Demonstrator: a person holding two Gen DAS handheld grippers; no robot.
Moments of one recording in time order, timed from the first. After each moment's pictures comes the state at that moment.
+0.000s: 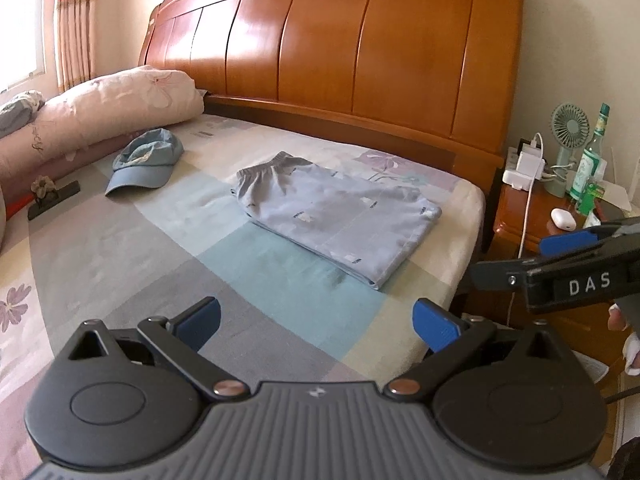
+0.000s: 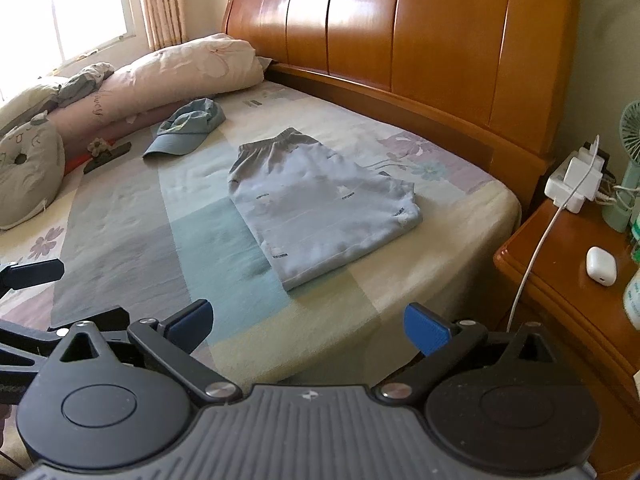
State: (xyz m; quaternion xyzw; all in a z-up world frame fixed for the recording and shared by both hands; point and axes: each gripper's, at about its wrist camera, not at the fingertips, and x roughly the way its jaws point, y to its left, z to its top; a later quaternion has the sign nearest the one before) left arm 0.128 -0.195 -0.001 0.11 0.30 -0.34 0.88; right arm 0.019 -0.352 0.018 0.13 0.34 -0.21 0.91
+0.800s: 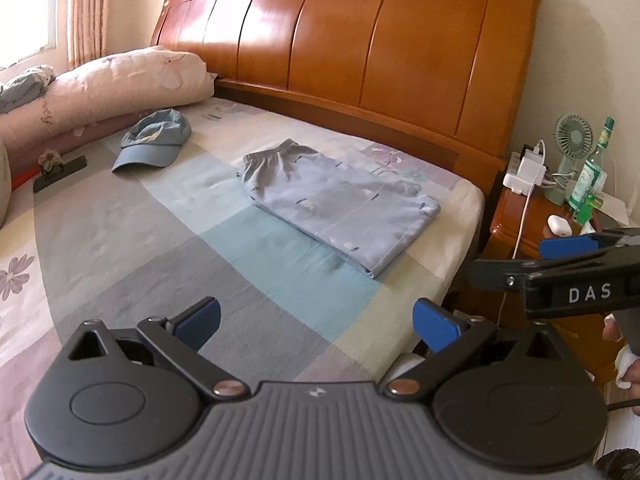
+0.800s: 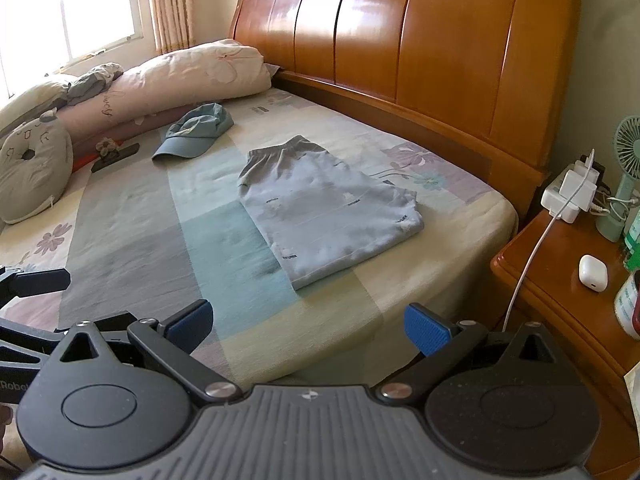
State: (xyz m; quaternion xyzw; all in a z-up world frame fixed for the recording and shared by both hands) left arm 0.121 -0.187 0.002 0.09 0.32 -0.33 0.88; right arm 0.011 -0.339 0.026 0.12 0.33 -0.20 0.91
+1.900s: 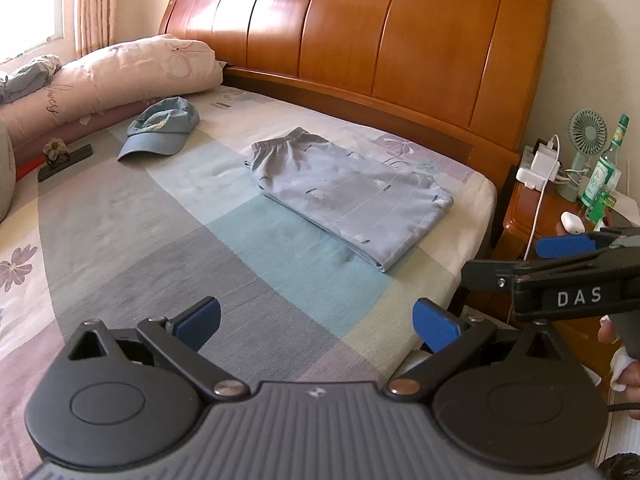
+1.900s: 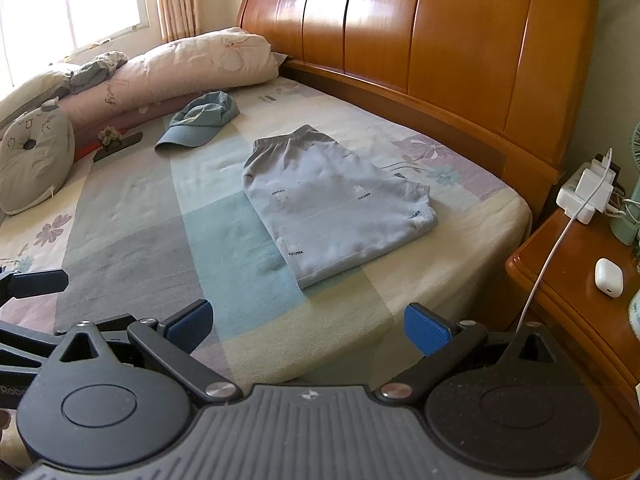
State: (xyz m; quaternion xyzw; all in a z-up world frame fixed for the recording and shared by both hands) left arm 0.130 -0.191 -0.003 0.09 0.34 -0.32 0.88; right arm 0.027 -0.340 0.019 0.12 0.35 -0.19 0.91
